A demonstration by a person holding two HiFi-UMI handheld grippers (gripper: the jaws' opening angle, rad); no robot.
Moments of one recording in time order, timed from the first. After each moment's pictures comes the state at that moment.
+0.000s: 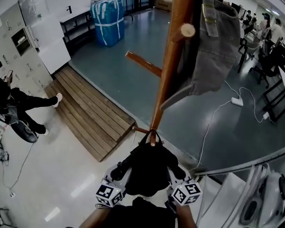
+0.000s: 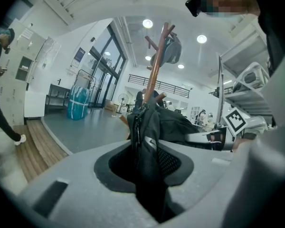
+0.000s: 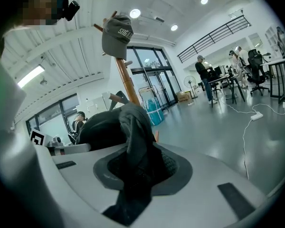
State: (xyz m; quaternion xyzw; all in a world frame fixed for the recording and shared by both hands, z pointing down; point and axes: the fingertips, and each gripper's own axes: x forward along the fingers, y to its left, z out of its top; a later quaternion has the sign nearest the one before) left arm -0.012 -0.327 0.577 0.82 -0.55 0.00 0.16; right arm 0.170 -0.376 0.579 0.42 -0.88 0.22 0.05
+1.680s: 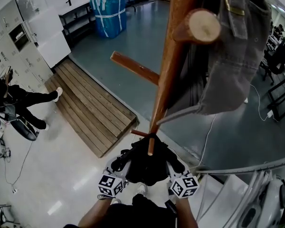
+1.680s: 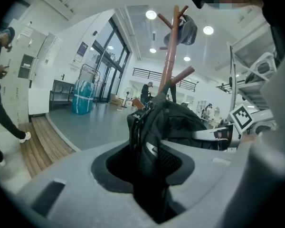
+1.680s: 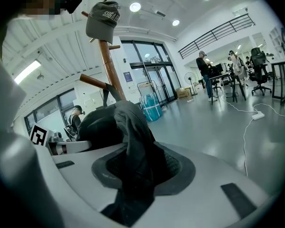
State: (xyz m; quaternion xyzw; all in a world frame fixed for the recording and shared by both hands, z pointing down) left arm -0.033 -0.391 0.633 0.80 -0.57 0.04 0.19; right arm 0.162 -0.435 0.631 0.42 -0.88 0.22 0.09
